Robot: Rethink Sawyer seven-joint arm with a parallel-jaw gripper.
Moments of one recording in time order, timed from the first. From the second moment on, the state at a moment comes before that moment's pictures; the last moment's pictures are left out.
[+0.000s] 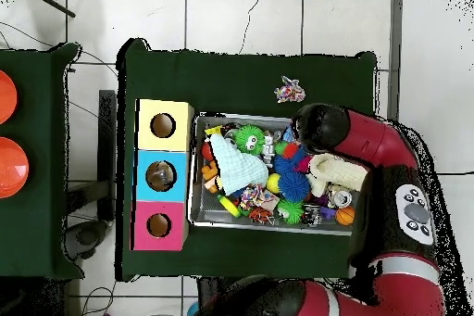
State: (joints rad) arm -0.42 -0.41 -0.04 1.25 -0.09 0.64 1.17
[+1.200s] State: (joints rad) arm -0.46 -0.41 0.08 1.19 -0.25 0.64 1.17
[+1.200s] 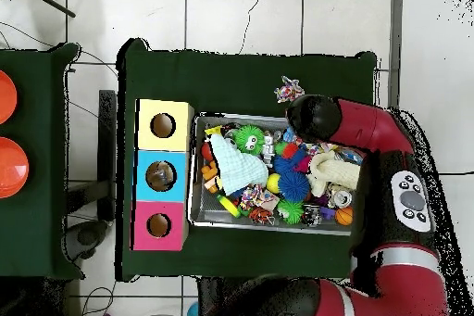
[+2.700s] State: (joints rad) arm -0.58 -0.47 0.24 1.19 -0.29 0.95 1.17
